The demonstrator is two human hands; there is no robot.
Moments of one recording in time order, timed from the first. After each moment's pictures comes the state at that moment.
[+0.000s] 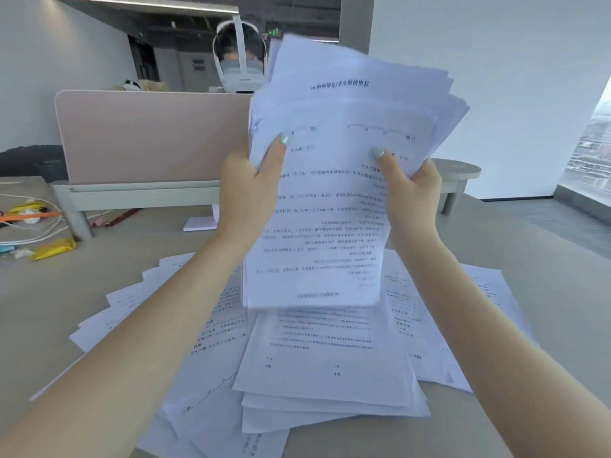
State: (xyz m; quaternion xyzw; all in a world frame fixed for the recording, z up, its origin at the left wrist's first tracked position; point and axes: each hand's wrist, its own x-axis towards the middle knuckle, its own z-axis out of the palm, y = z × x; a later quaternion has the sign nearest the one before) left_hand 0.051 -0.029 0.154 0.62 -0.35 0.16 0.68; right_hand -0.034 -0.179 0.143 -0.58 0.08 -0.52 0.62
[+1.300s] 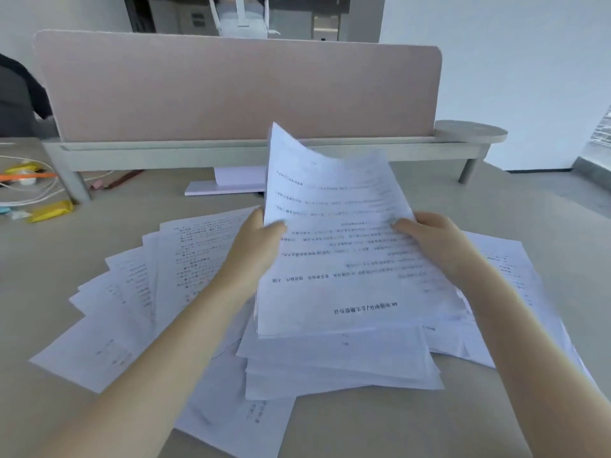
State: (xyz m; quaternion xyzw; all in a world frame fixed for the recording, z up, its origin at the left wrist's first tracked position) left_hand 0.063 -0.021 0.048 0.76 -0.20 -0.10 0.61; right_hand -0.064 -0.230 0.053 -0.79 0.29 -0.19 0.51
